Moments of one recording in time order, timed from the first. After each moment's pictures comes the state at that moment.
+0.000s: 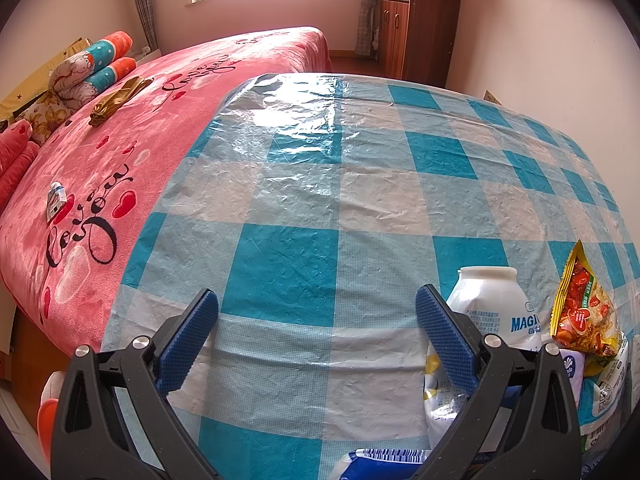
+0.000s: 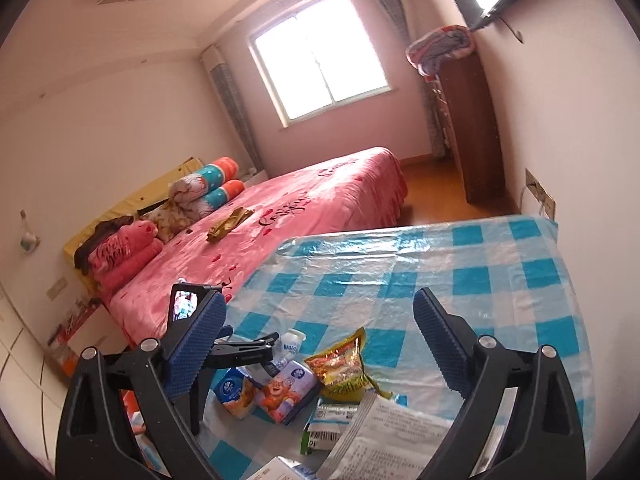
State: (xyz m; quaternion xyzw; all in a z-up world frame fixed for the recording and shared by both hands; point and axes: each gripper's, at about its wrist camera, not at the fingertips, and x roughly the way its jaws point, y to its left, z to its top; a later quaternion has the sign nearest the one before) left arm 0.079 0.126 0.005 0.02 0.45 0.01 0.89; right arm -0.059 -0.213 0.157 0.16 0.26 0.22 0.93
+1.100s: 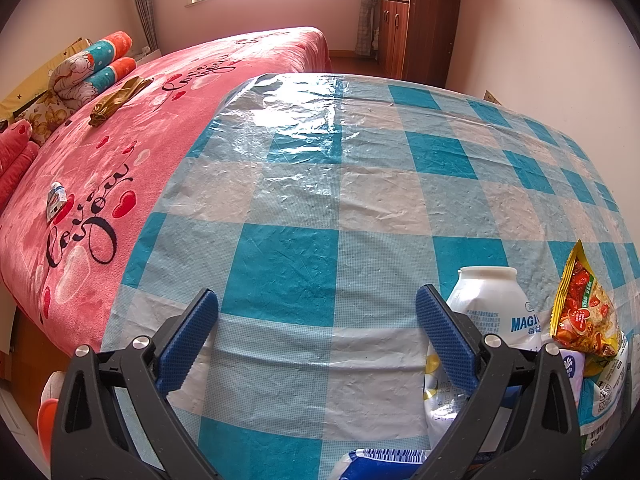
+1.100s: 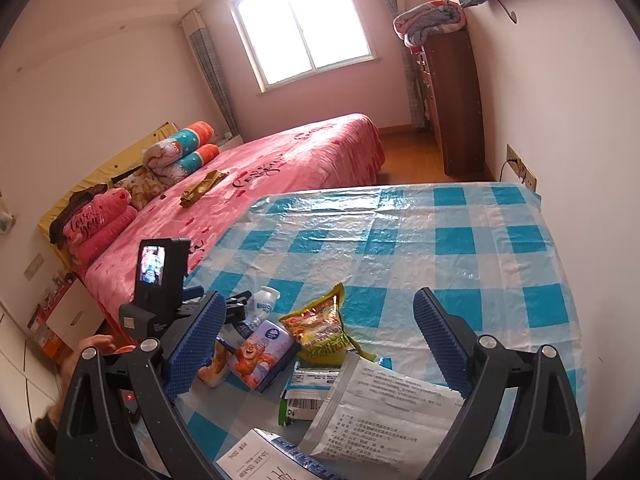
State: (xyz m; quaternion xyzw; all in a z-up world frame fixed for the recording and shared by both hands) left arm 0.080 0.127 0.005 0.02 0.45 0.01 0.89; right arm -0.058 -0.198 0.129 0.11 0.32 0.17 0.92
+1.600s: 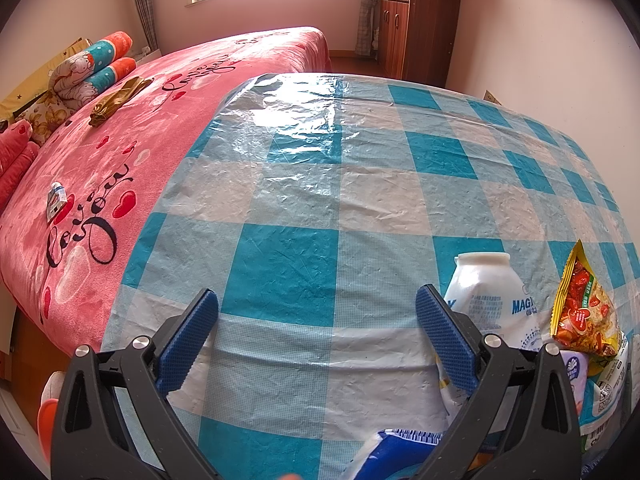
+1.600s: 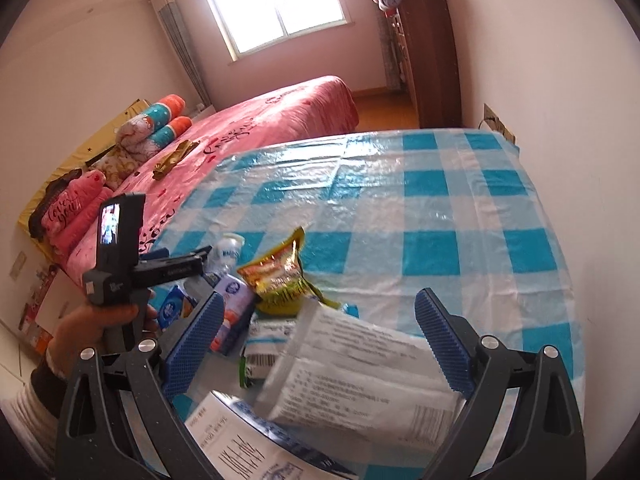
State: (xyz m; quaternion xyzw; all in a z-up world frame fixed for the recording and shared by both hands) left arm 0.080 0.127 0.005 0.02 0.45 0.01 0.89; right arm -0.064 -0.214 0.089 0.12 0.39 0.14 0.90
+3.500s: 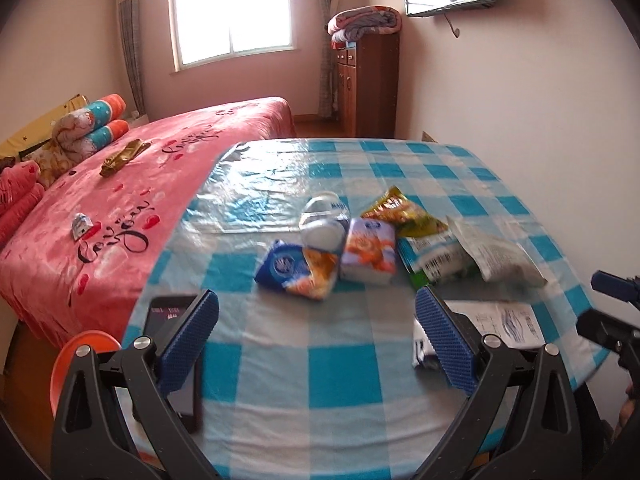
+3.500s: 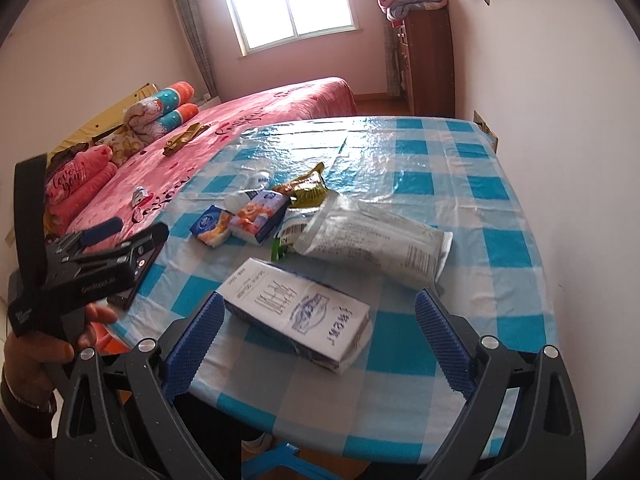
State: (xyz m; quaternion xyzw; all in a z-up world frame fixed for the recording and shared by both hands) left arm -0.152 0.075 0.082 0.04 0.34 -0.05 0.94; right arm -0.205 -0.207 0.093 0.07 0.38 0.13 0.91
